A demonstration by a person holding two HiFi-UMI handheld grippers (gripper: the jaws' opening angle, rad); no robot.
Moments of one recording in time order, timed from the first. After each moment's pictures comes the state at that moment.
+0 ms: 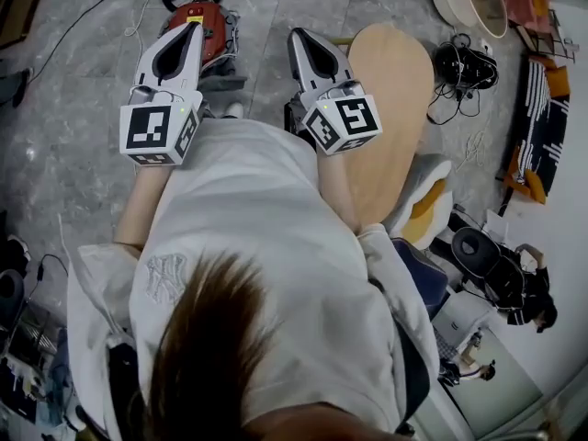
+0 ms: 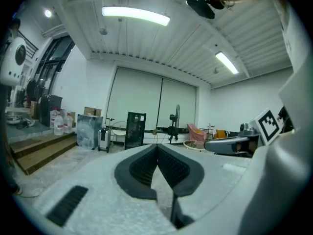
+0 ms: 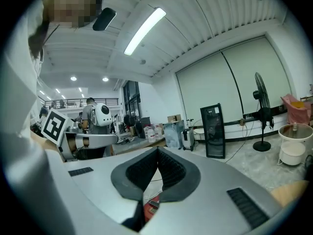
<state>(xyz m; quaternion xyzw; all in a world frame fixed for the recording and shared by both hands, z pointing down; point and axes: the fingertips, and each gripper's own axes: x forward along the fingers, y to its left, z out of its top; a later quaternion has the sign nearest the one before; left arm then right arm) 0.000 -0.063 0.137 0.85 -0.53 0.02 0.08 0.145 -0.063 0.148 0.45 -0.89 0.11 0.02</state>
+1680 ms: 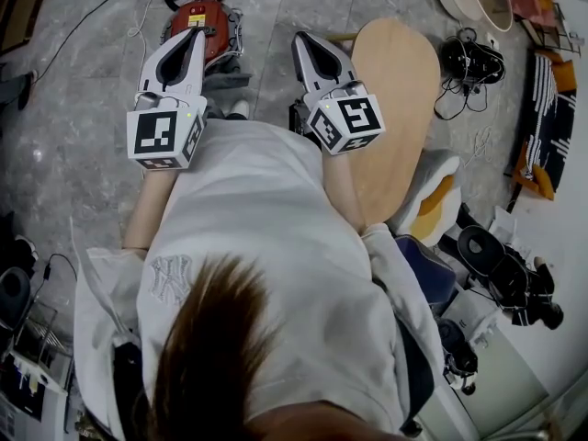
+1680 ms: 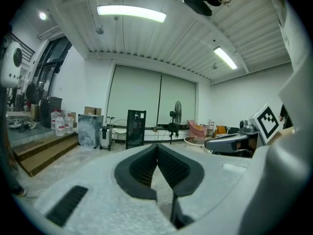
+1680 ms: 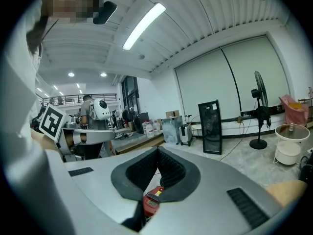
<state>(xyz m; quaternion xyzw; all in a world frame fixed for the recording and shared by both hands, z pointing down) 0.009 -0.054 0.147 0.84 -0.53 0.05 0.08 0.159 -0.056 0.166 0.45 -0.88 0.12 0.05</state>
